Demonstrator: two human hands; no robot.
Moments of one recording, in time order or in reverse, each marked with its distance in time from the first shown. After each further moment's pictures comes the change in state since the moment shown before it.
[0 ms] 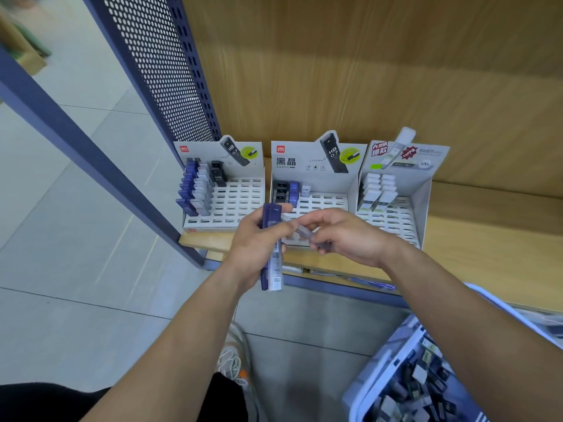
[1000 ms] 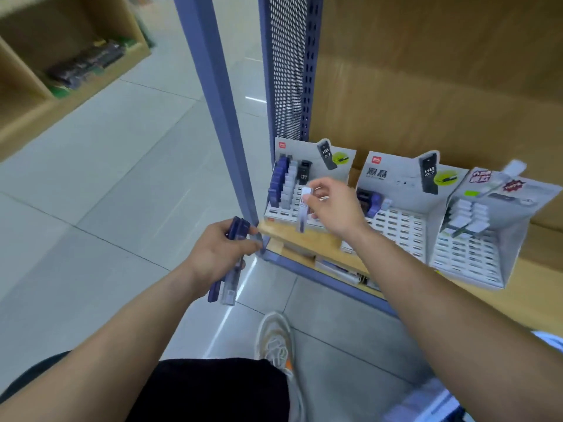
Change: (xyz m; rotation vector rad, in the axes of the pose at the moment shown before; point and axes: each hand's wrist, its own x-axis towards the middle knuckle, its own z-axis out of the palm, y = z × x) left_hand -0.081 0.022 -0.175 0.311 0.298 -0.096; right_hand 0.109 -0.042 0.121 -0.431 0.364 -0.328
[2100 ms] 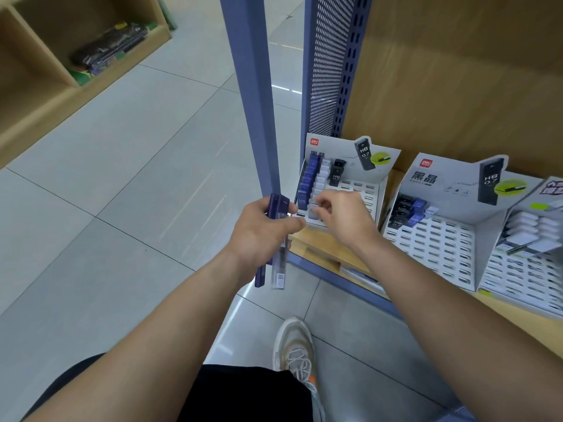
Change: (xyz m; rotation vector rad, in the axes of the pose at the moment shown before) left_hand 0.038 0.026 0.008 -0.120 0.036 0.058; right_hand 0.040 0.024 0.055 -0.396 -0.060 -0.187
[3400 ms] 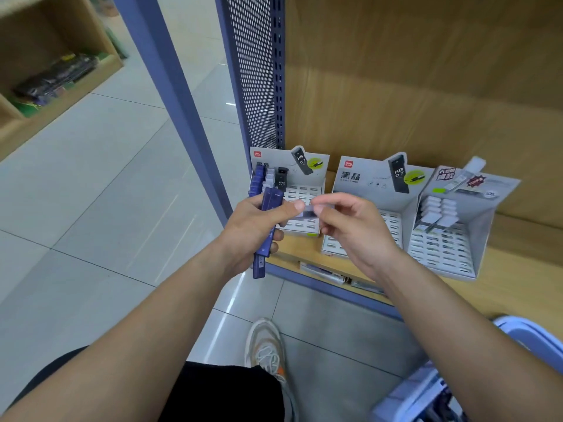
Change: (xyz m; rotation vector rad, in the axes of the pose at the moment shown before) left_hand -0.027 0.038 0.060 -0.190 -0.282 0.012; right_hand -0.112 -0.029 -0.124 1.000 0.099 0.359
